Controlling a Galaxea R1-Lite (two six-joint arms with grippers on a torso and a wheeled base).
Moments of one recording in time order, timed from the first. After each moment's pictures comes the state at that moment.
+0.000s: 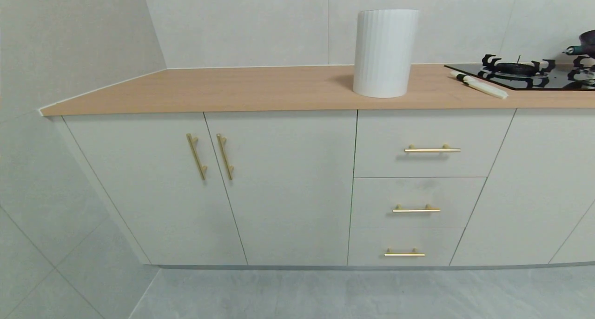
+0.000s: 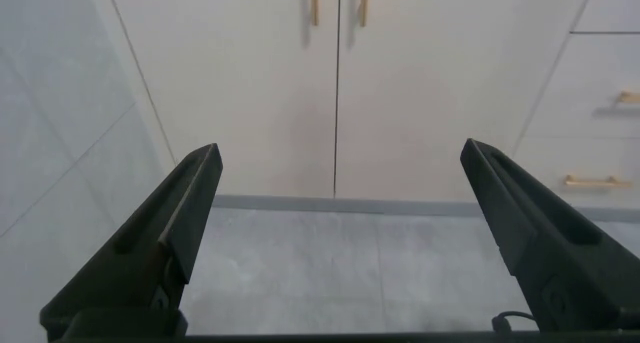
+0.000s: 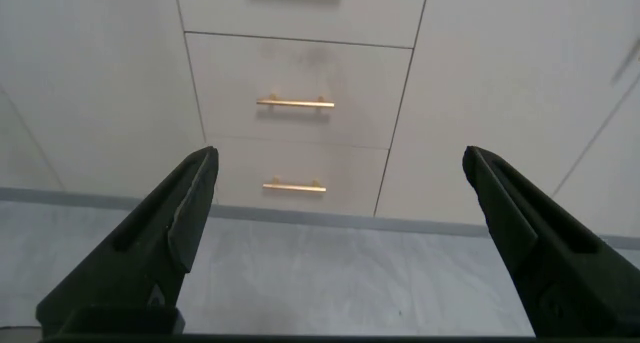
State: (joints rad) left arm 0.00 0.00 0.00 0.00 0.04 -0.01; right arm 0.00 0.00 0.00 -0.02 0.02 -0.08
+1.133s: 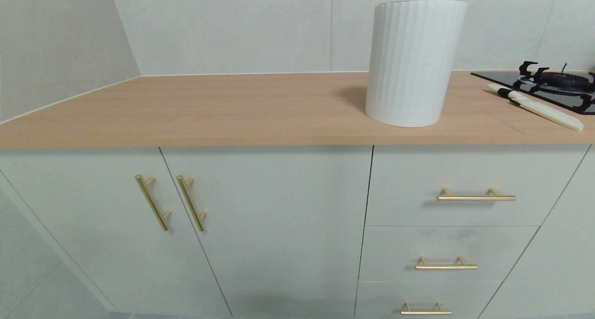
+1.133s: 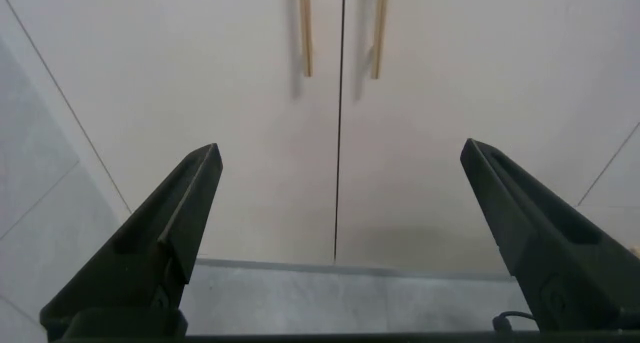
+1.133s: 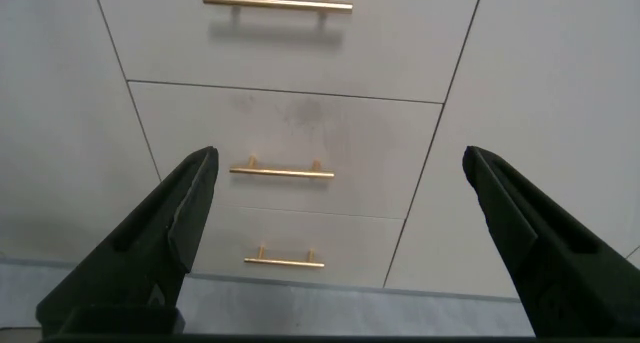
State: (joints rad) left arm 0.00 0.00 0.00 0.00 0.04 -0.01; right arm 0.00 0.00 0.00 -0.02 0.02 -0.07
